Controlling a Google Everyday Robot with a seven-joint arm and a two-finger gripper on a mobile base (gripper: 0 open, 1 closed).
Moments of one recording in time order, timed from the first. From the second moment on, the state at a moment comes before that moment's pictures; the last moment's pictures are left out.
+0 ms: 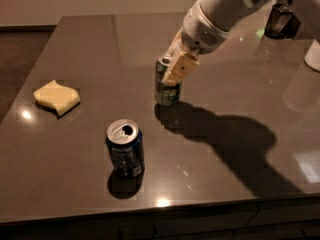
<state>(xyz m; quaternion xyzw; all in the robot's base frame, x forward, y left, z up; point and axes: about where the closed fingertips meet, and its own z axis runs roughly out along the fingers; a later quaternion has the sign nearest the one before) 0.563 -0.031 0.939 -0.67 0.69 0.14 0.25</state>
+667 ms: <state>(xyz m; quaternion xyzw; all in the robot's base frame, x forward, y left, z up) 0.468 -0.034 0.947 -0.75 0.60 0.16 0.23</state>
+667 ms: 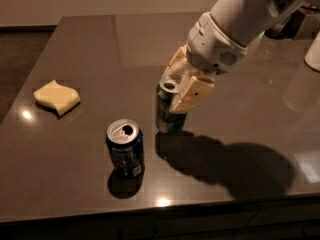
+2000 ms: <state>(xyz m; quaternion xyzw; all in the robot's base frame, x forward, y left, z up) 0.416 -0.015 0.921 -0.80 0.53 0.15 0.22</state>
